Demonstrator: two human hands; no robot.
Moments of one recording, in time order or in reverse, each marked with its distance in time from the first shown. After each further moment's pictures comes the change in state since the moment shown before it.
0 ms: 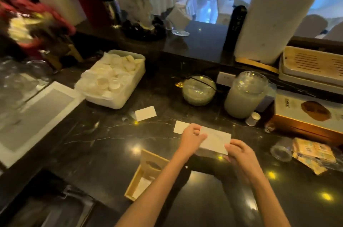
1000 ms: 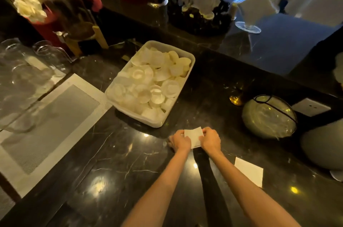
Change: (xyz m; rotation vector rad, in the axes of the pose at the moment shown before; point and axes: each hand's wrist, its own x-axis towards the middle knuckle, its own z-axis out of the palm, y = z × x) left_hand 0.237 -0.158 -0.211 -0.126 0.436 -0.551; right_hand 0.245 -0.007 0.366 -0.967 0.067 -0.040
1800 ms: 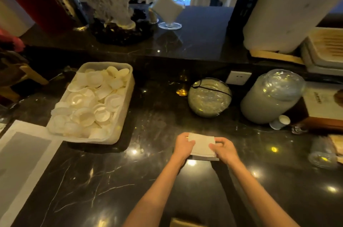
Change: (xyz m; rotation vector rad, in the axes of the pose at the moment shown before) left_hand -0.148 0.034 0.089 0.315 -0.537 0.333; right_hand -0.071 0.177 -0.125 0.716 0.049 0.340
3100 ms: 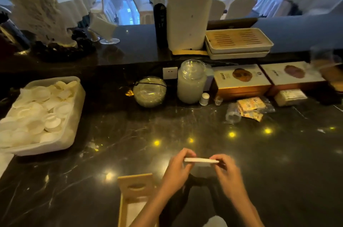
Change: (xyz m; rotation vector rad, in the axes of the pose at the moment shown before) left_hand -0.204 -0.050 0.139 0.204 -0.272 0.669; right_hand -0.213 0.161 -0.164 0.011 0.329 -0.495
